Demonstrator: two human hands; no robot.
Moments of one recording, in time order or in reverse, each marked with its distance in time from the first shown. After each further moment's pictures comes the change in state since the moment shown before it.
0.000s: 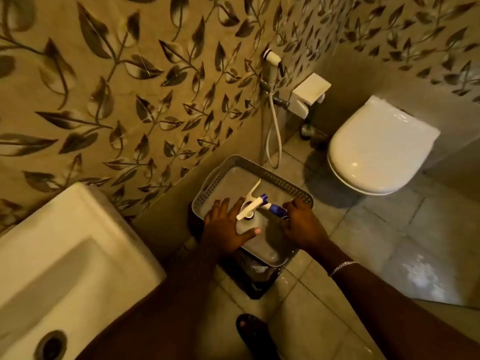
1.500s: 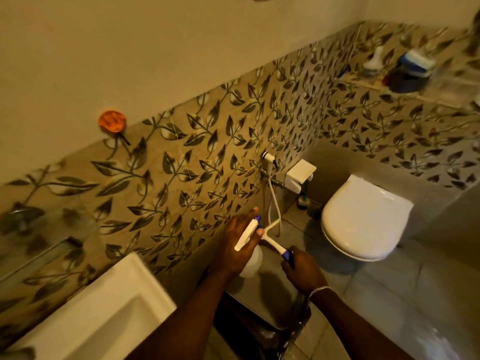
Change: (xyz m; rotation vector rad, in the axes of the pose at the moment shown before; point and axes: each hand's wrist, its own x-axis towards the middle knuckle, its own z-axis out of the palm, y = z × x) left_hand -0.007 0.075 -0.190 -0.587 0.403 0.276; right_hand -0.036 -0.060 -0.095 0.233 0.112 0.057
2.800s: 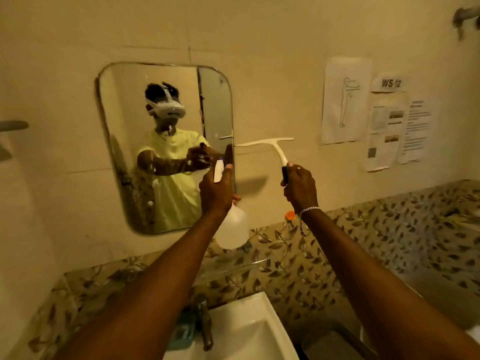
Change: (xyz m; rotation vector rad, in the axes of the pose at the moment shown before) left_hand -0.163 0.320 -0.481 -0.233 1.021 -0.081; right_hand -0.258 -0.525 -0.218 0.771 0.331 -0.700
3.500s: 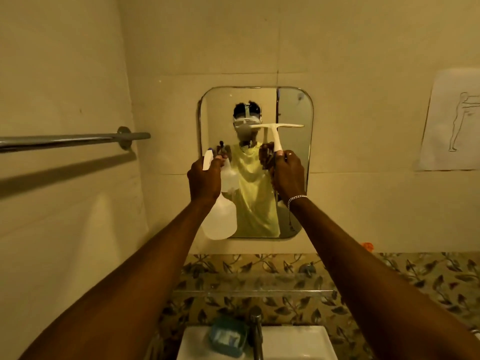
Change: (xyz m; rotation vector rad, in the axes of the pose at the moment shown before) left_hand 0.063 0.045 -0.168 0.137 0.418 0.102; right_hand -0.025 -0.120 0.162 0.272 -0.231 -0.150
